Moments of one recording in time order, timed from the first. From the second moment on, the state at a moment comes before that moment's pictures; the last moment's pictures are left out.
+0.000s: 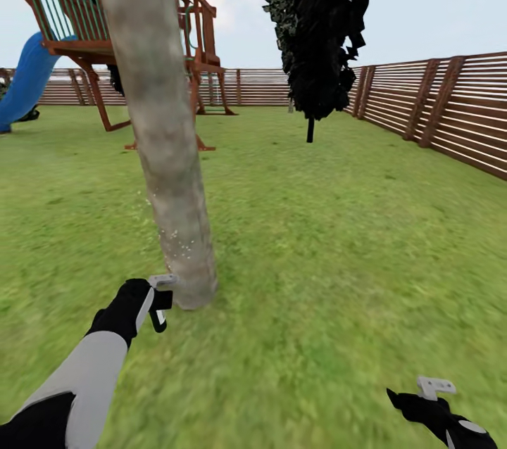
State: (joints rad) left arm -0.84 0.00 0.28 -0.61 -0.23 0.72 -0.03; right arm -0.43 -0.16 -0.82 -0.50 0.59 0.01 0.42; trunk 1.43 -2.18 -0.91
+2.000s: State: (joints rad) left arm -1.07 0.12 0.14 -0.90 -0.22 1.02 -0.17; right arm -0.43 -0.16 -0.82 -0.50 0.59 0.01 0.42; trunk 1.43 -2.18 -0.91
